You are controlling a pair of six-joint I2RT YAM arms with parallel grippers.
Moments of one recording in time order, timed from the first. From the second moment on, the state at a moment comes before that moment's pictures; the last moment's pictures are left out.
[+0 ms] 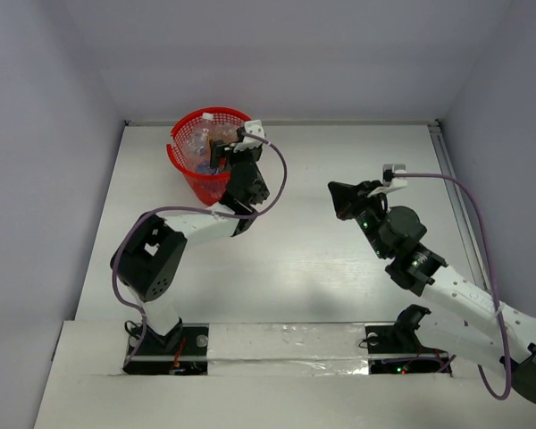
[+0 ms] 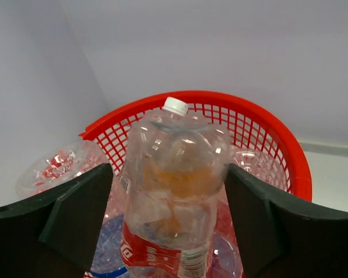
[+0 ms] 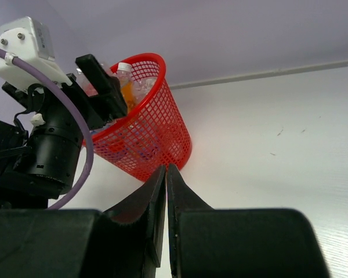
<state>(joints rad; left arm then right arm) -0.70 1.72 1.03 1.06 -1.06 0.49 0.75 0.85 0.66 0.31 0.37 0.44</state>
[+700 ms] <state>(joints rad) -0.70 1.36 1.44 0.23 -0.65 -0.18 0.75 0.86 0.66 0.32 0.36 0.45</state>
